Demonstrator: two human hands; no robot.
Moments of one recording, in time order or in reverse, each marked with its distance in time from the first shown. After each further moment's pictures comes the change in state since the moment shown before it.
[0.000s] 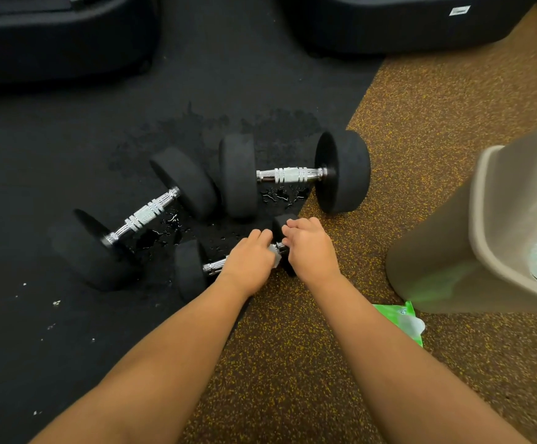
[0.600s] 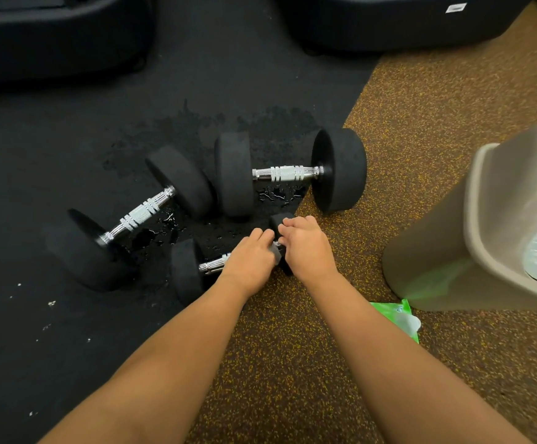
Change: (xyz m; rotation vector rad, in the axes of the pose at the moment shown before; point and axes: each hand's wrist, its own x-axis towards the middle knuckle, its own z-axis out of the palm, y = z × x) left_hand 0.001 0.007 -0.003 -0.037 0.004 0.024; right_hand -0.002 0.001 -0.006 -0.006 -0.061 0.014
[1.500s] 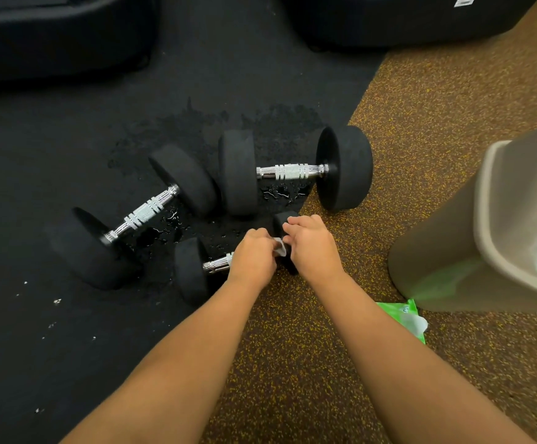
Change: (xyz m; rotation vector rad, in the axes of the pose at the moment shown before) left_hand 0.008 0.001 0.016 -0.362 0.188 -0.322; right_hand 0.001 0.004 0.006 0.074 0.123 -0.048
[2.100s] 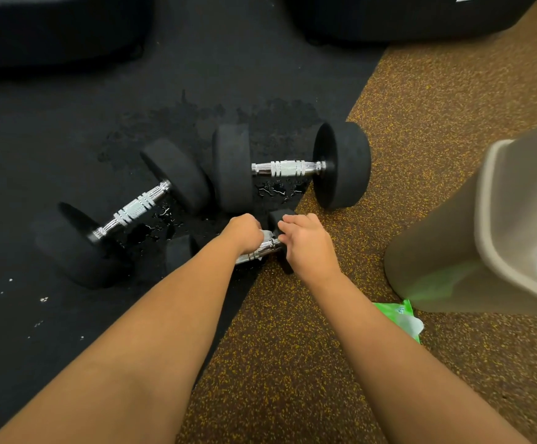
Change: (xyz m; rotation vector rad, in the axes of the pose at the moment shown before) left_hand 0.051 -0.011 -0.023 -0.146 -0.380 -0.294; right_hand 0.001 0.003 0.001 0.001 0.026 -0.049
